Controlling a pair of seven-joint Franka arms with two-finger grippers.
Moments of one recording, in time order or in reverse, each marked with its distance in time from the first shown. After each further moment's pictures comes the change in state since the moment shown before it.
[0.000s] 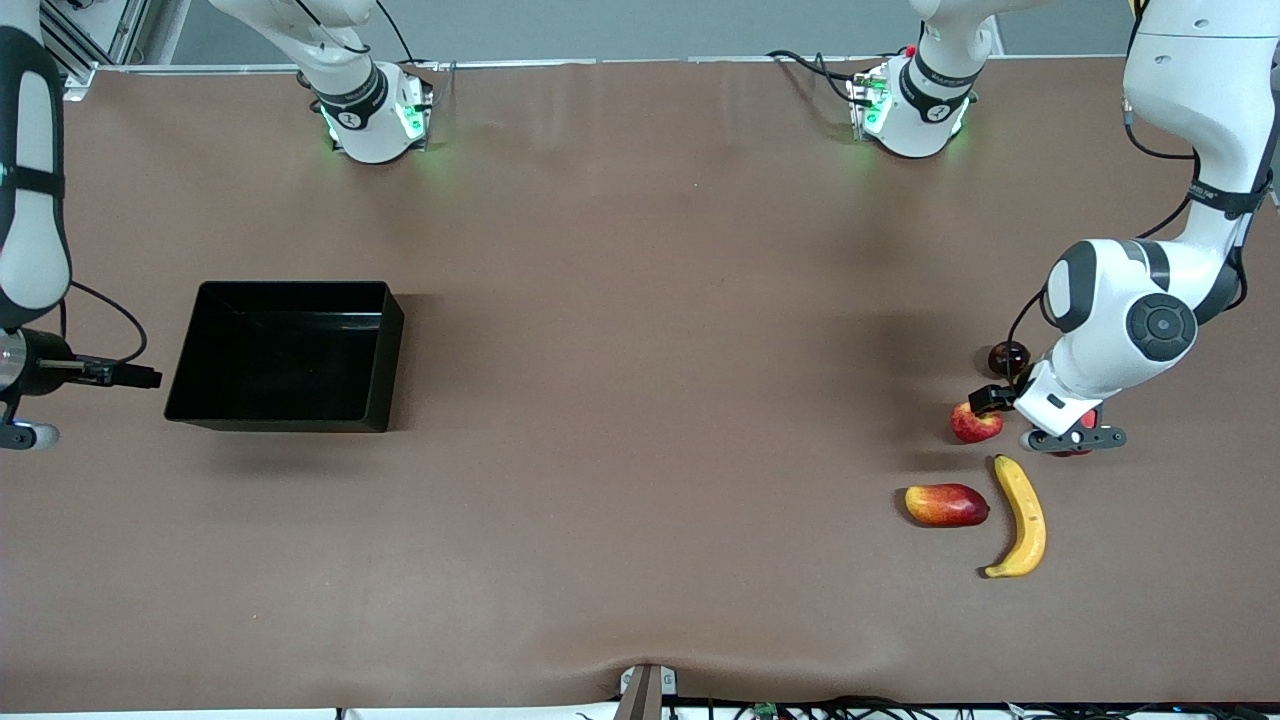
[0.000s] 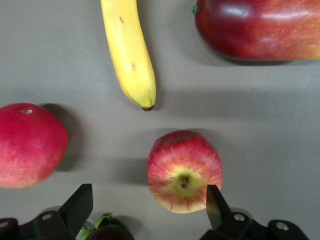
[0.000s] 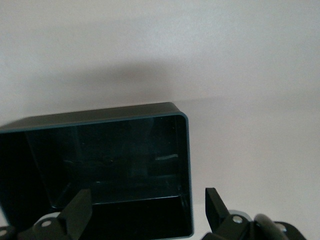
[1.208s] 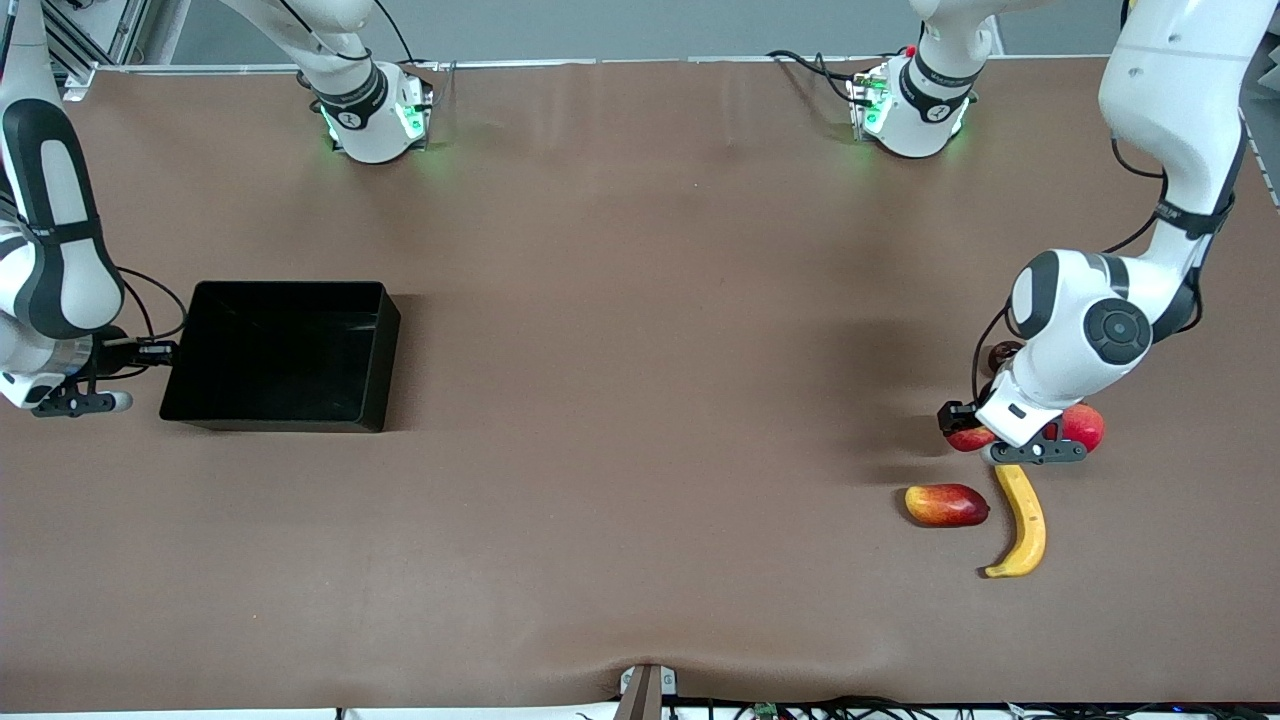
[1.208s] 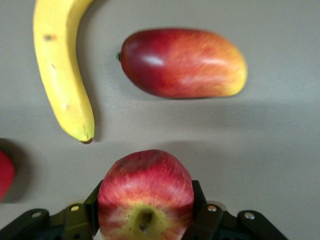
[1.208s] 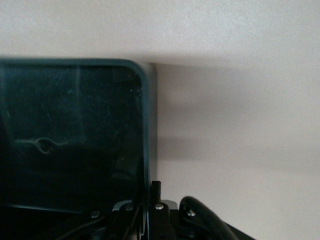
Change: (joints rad) left arm -0.011 0.005 -0.088 0.060 0.000 0.014 -0.042; right arm -0.138 0.036 0.007 -0.310 0.066 0.294 -0.312
